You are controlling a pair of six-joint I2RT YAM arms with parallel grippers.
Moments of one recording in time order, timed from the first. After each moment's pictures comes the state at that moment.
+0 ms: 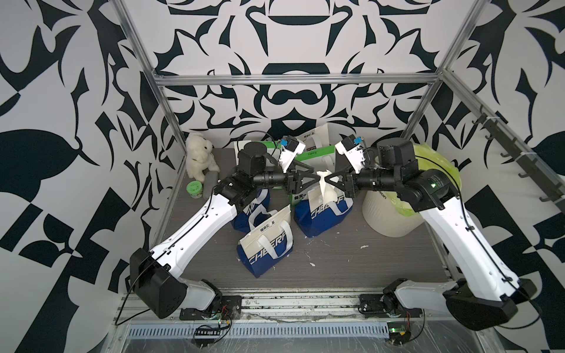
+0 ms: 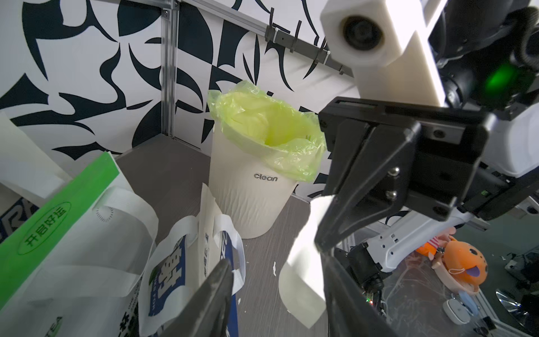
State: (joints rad) left arm -0.64 1.39 1.36 -0.13 0.79 -0.20; right arm 0.50 1.27 1.66 -0.95 -0.52 0.11
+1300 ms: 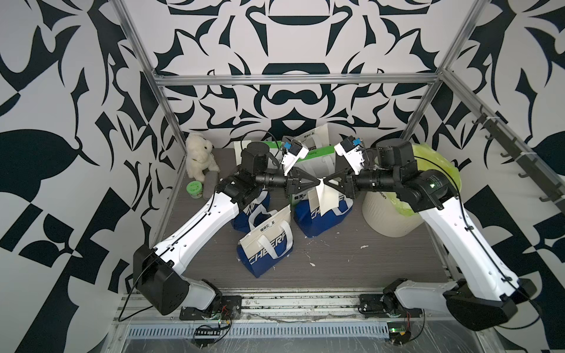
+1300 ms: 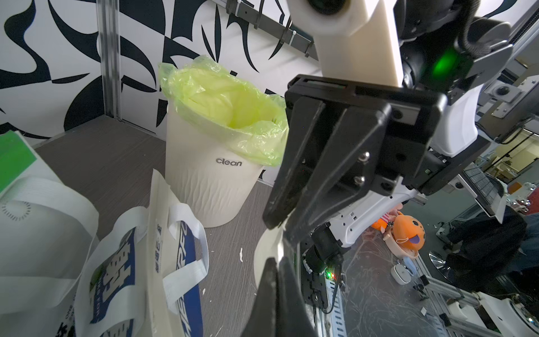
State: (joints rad) left arm -0.64 1.42 1.37 -0.18 0.95 -0.21; right arm 0.50 1.27 1.65 -0.95 -0.53 0.09
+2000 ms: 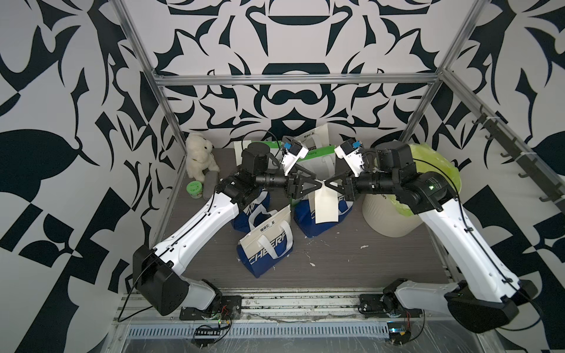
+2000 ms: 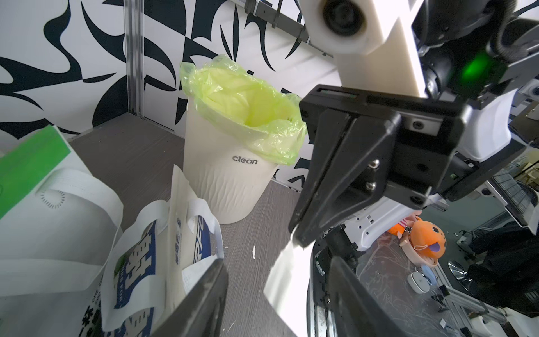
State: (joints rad) left arm -0.64 1.41 1.37 -0.19 0.88 -0.20; right arm 0.50 1.26 1.61 -0.95 -0.52 0.12
